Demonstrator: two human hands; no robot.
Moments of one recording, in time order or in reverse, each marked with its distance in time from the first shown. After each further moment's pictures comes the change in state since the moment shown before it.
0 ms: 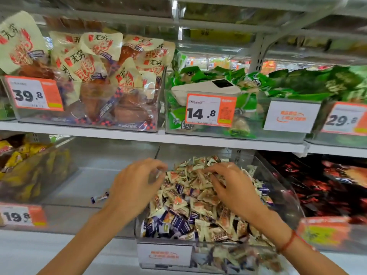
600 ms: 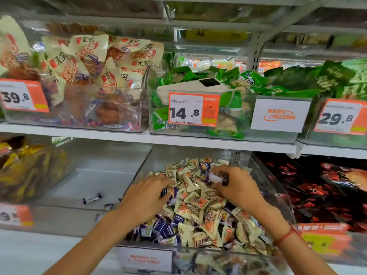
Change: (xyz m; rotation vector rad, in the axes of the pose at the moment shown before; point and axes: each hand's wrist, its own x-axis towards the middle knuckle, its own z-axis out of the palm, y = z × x) left_hand 0.006 0.022 0.051 0.169 -0.366 0.059; right_hand 0.013 0.053 -0.008 0.025 -0.140 0.162
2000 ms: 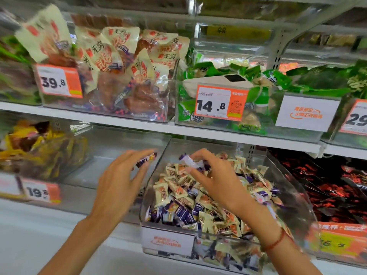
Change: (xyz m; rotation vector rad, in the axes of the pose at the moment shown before) left_hand -0.060 -0.048 -0.027 -0.239 0.635 -0.170; right_hand -0.016 -0.092 0.020 0.308 0.059 -0.380
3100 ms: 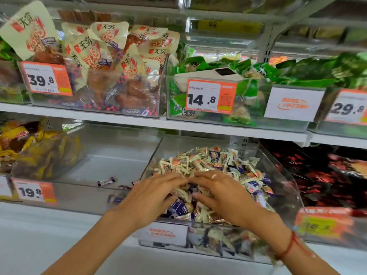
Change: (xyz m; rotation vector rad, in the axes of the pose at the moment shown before) left_hand -0.014 0.031 0.035 0.164 -0.540 0.430; right_hand -0.044 0.024 -0.008 -0.436 -0.264 -0.046
